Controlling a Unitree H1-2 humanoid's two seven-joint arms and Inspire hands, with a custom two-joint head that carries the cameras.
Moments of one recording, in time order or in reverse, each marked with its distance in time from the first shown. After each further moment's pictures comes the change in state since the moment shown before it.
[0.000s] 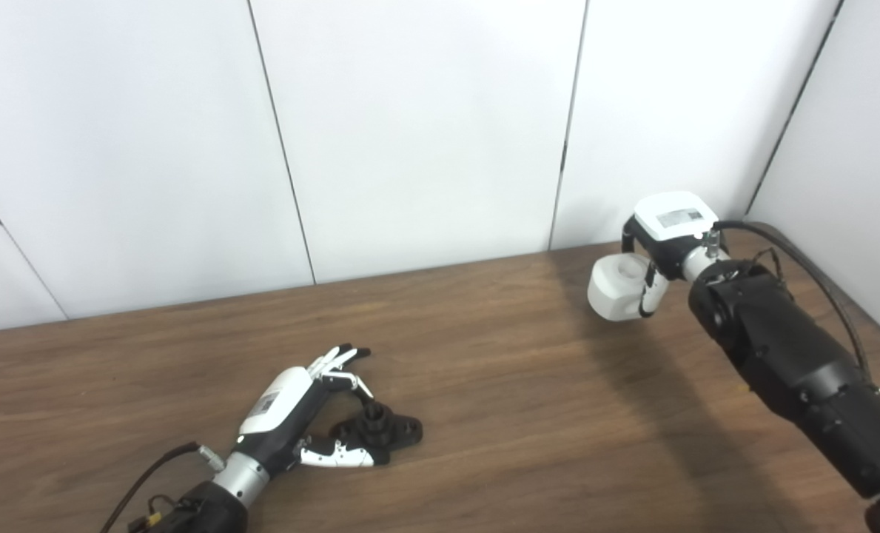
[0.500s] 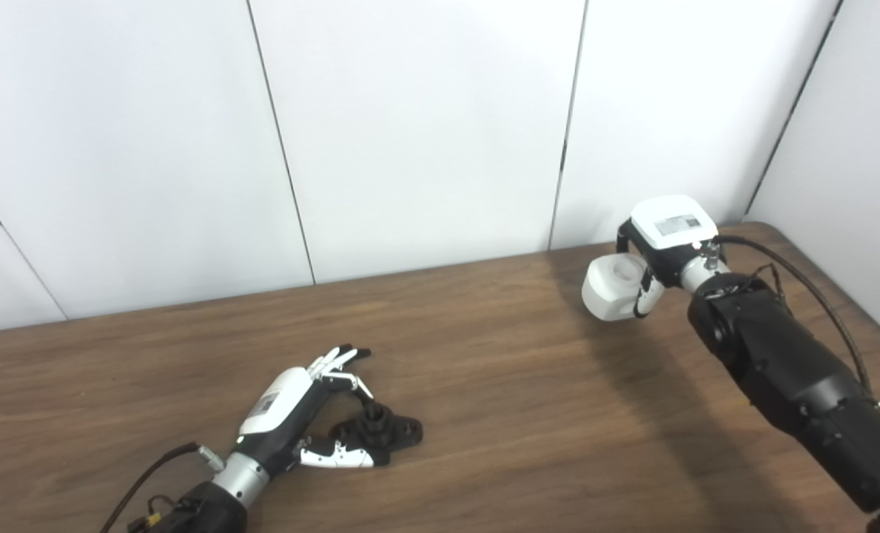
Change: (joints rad) left arm 0.001 0.002 0.000 -0.001 0.000 -0.005 -0.002; right arm 0.030 0.011 -0.029 -0.017 0.023 0.000 -0.039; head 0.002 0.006
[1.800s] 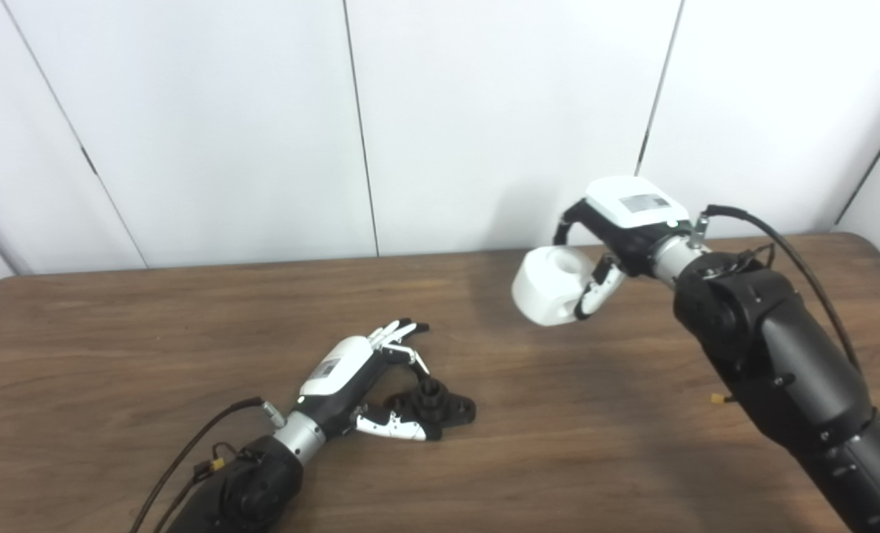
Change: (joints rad) left arm -0.003 -0.029 -0.003 -0.009 0.033 0.021 -0.001; right arm -0.054 0.155 0.052 -0.423 0.096 0.049 0.398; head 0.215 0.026
